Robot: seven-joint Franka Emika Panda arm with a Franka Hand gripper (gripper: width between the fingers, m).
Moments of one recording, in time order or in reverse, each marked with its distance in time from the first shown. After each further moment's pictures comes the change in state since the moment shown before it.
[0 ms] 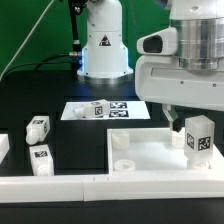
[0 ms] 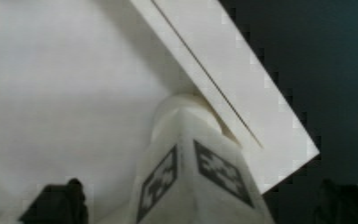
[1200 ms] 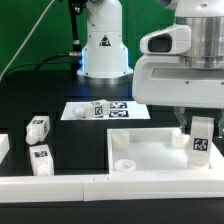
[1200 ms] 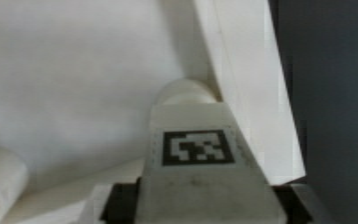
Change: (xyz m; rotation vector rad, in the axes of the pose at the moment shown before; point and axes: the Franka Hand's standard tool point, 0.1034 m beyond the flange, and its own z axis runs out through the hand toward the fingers) arm 0.001 -0.004 -0.001 -0.054 0.054 0.007
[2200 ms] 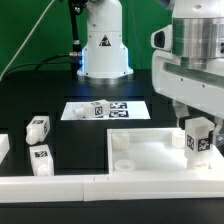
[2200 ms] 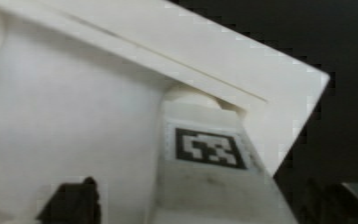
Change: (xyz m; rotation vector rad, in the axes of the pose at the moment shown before) arm 0.001 0.005 0.001 0.021 -0.023 0.242
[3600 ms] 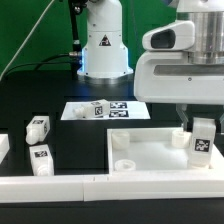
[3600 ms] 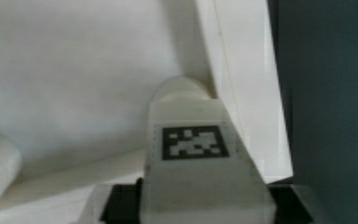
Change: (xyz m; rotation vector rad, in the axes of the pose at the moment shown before) arm -0.003 -0.004 -0.005 0.012 0.021 -0.452
